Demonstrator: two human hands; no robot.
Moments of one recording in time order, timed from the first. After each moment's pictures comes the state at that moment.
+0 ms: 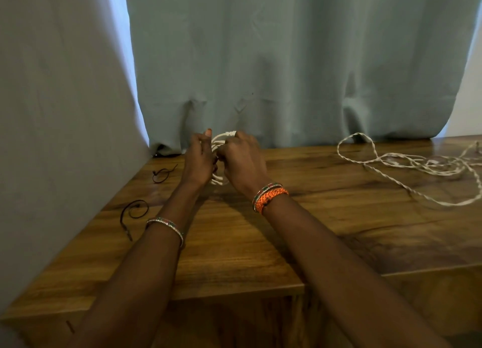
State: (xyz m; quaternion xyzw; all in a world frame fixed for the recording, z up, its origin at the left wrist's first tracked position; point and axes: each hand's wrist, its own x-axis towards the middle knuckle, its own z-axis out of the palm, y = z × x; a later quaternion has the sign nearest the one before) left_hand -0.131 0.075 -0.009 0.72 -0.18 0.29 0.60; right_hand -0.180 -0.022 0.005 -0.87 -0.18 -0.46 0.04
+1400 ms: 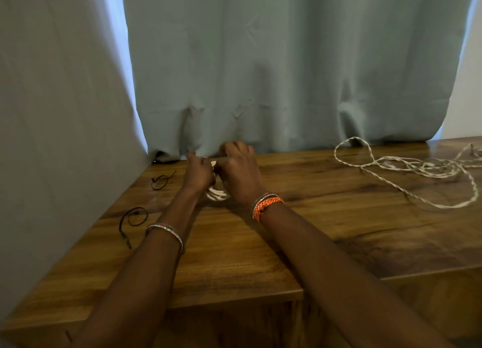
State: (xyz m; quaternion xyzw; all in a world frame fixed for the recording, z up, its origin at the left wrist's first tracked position) left_hand -0.106 0.077 -0.021 0.76 -0.06 0.17 0.62; right_hand -0.160 -0.024 -0.017 -0.86 -0.21 -0.46 0.10
